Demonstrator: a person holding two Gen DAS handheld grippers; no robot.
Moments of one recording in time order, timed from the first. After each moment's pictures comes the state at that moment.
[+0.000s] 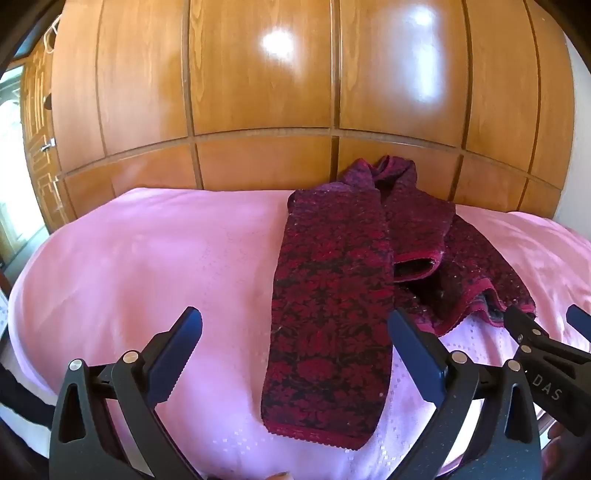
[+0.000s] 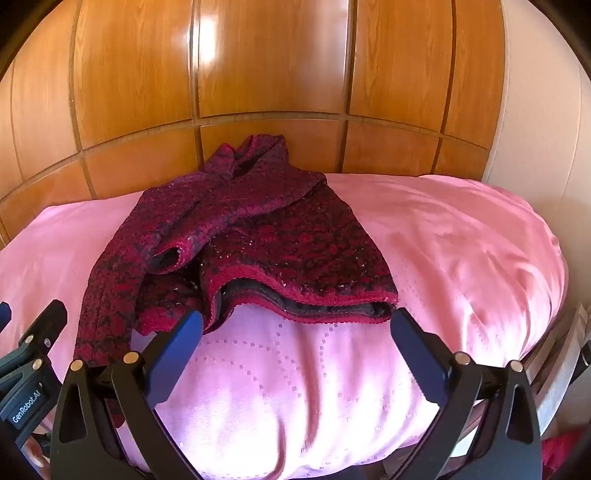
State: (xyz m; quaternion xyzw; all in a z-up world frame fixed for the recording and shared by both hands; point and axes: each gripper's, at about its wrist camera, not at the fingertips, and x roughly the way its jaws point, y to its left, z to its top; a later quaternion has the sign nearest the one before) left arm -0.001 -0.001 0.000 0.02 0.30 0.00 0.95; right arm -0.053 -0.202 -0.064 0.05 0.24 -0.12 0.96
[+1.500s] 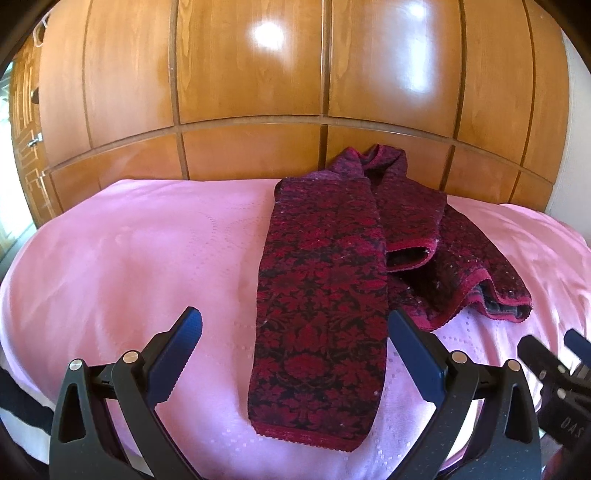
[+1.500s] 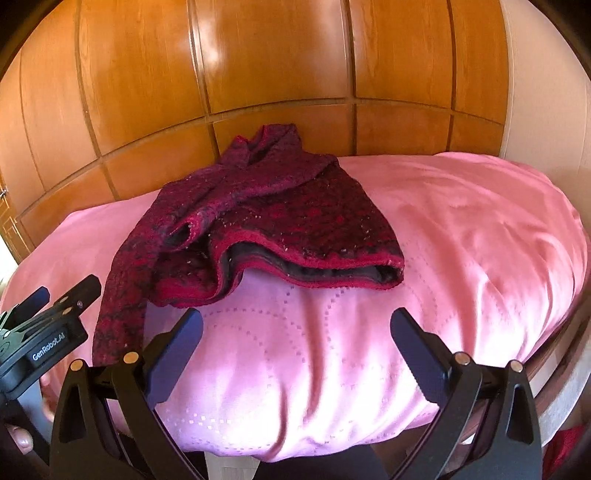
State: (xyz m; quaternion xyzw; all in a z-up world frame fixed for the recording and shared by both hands) left arm 0.004 -0.001 -0.013 0.01 0.32 -0.03 0.95; right arm -0.078 -0.220 -0.084 0.08 0.24 -0.06 0.96
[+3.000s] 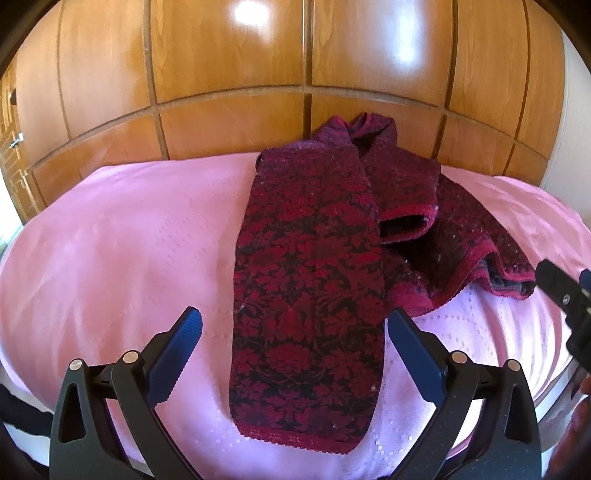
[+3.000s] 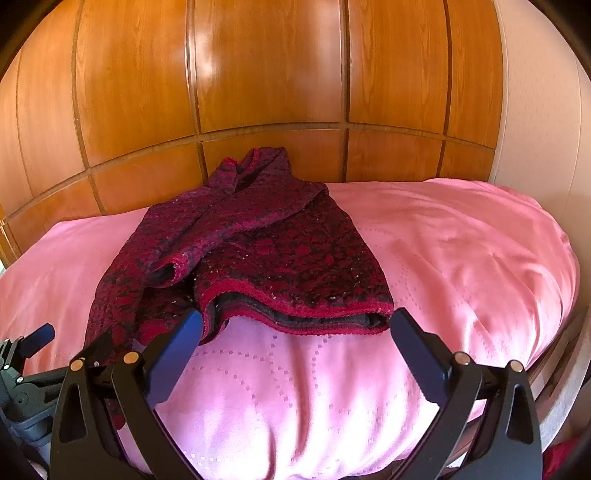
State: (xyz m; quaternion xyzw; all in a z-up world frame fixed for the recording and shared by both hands) left arm 0.029 -0.015 -0.035 0.03 0.38 -0.06 0.92; right arm -0.059 -0.220 -0.063 0.06 0.22 -0.09 0.97
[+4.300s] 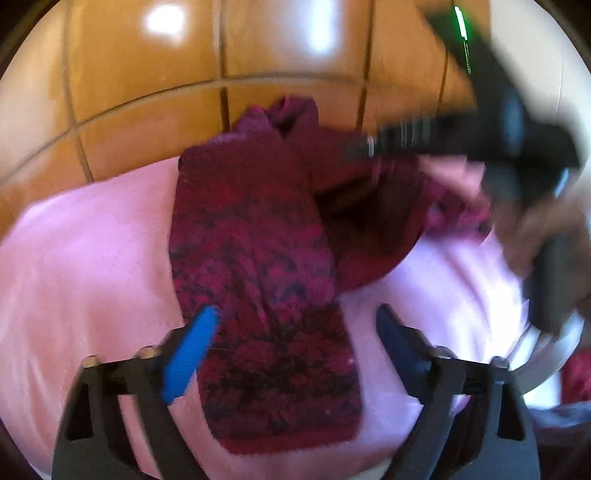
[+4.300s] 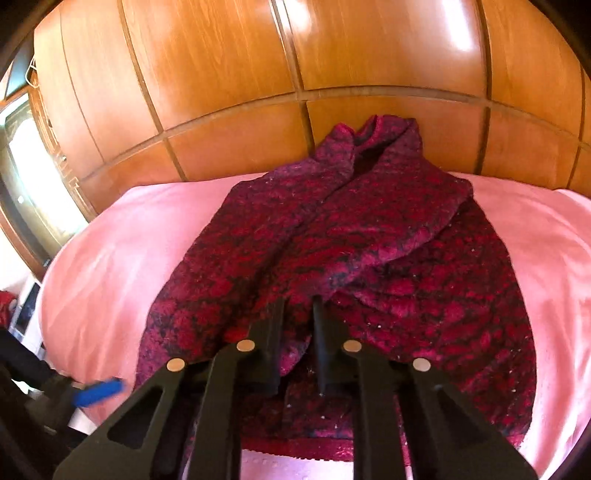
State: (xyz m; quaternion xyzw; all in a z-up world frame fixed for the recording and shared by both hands) left arm 0.026 -0.029 -0.066 0.09 0.38 -0.22 0.89; right arm 0.088 -0.191 -0.045 0.05 0.30 0.14 0.94
